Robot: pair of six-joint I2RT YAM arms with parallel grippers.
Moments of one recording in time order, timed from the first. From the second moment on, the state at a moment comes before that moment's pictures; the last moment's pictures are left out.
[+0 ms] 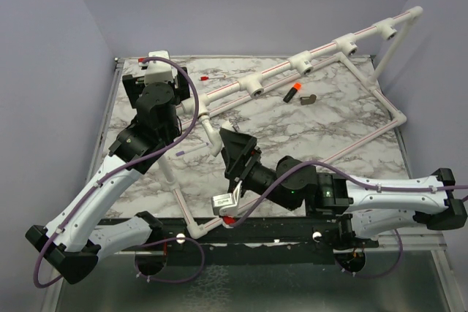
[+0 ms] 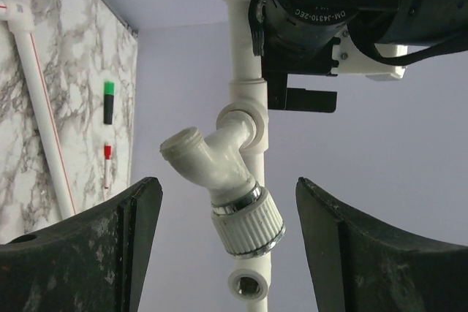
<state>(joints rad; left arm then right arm) -0.64 1.03 1.21 -0.28 -0.88 0.00 1.52 1.17 1.12 0.01 0.47 -1.46</state>
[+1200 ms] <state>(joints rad) -0.64 1.03 1.21 -0.27 -0.88 0.00 1.51 1.30 1.07 0.30 0.53 -1.59</state>
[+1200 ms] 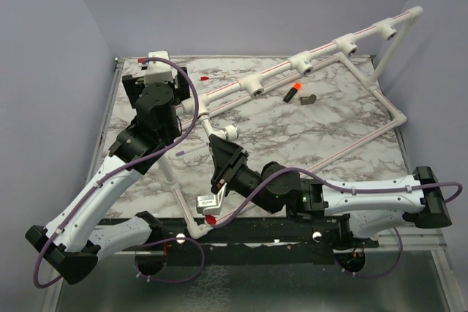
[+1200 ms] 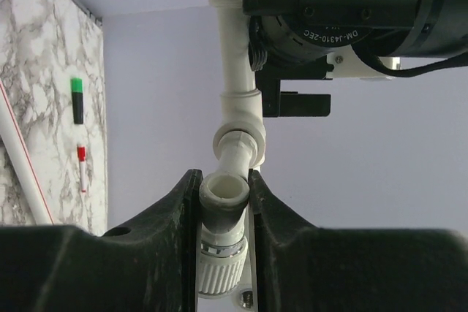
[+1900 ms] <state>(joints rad) -0.63 1.03 1.21 -0.26 -0.91 0.00 1.51 1.41 0.95 0.99 0.65 -0.88</state>
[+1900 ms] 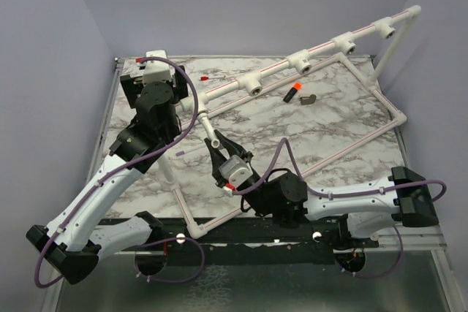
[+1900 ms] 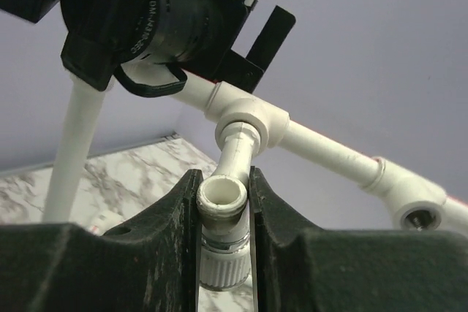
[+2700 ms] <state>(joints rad) -0.64 1.03 1.20 -0.25 -0.91 0.00 1.52 1.37 1.06 0.68 1.07 0.61</state>
